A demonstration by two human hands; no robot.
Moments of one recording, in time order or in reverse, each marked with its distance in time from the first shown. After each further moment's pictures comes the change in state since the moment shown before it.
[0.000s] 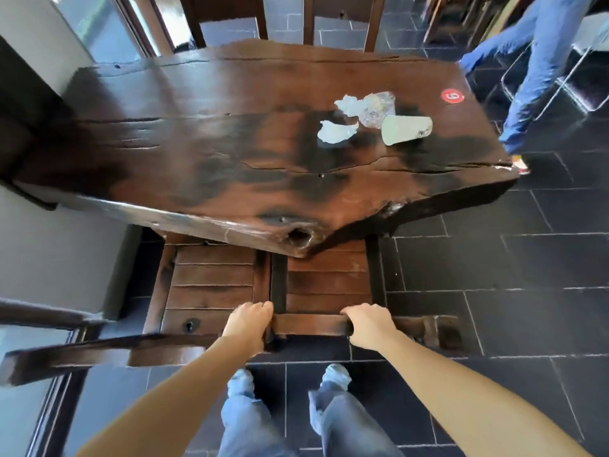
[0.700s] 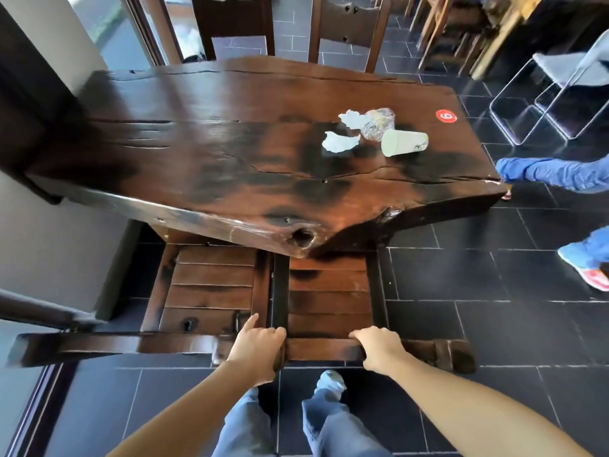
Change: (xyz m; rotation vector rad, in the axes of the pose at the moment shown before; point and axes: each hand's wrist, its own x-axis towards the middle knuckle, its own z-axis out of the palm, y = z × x) left_hand -0.047 0.013 0.042 0.107 0.107 0.167; right_hand -0.049 -0.004 0.030 -0.021 -0.077 0.054
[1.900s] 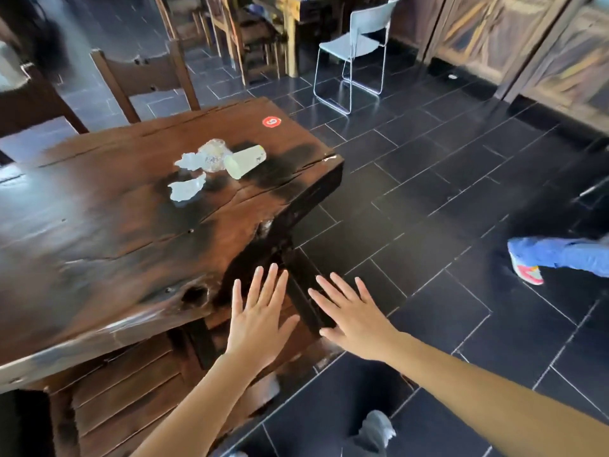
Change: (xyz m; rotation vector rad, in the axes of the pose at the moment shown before) left_hand 0.076 0.125 -0.129 0.004 0.371 0.355; right_hand -0.105 0.077 -0.021 0.097 0.626 0.057
